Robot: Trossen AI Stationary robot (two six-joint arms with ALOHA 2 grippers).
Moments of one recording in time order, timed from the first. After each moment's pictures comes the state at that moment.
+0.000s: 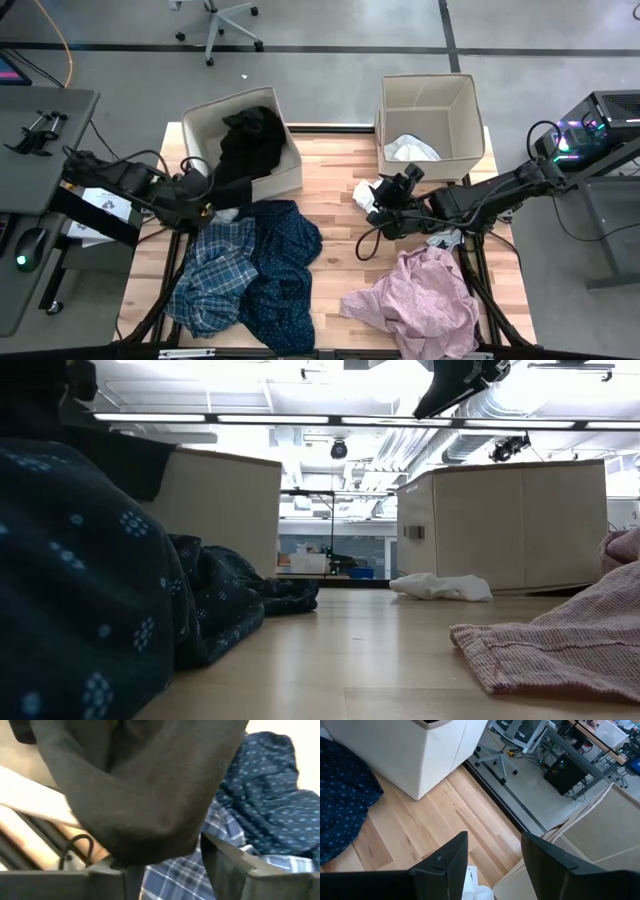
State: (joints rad) left arm -0.34 0.65 0.84 -1.40 -0.36 -1.09; right arm 0.31 1.37 1.18 -0.84 1.01 0.49
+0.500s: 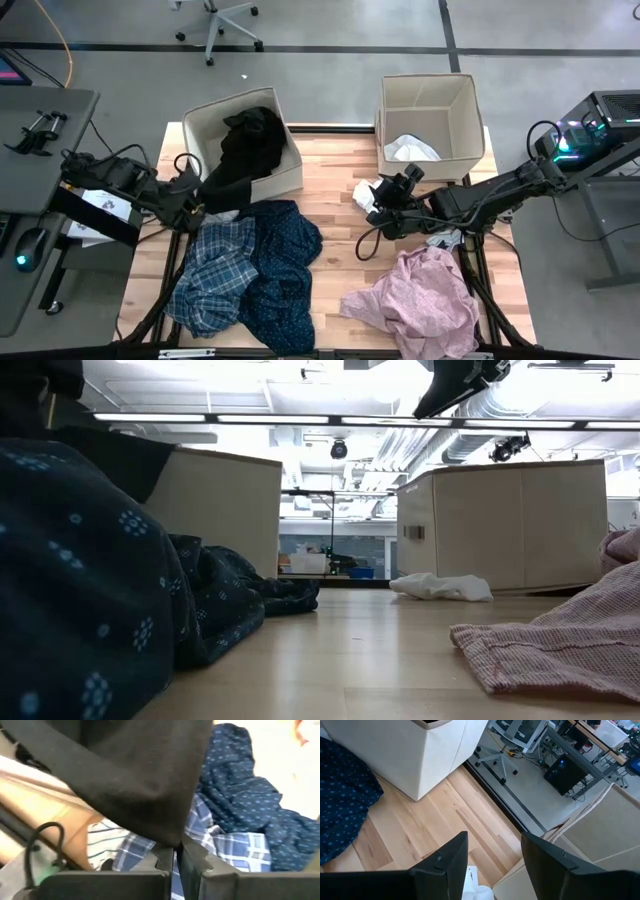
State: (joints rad) left arm -0.34 0.53 0.84 -1.37 -0.24 -1.08; right arm 0.31 1.37 1.18 -0.84 1.01 0.49
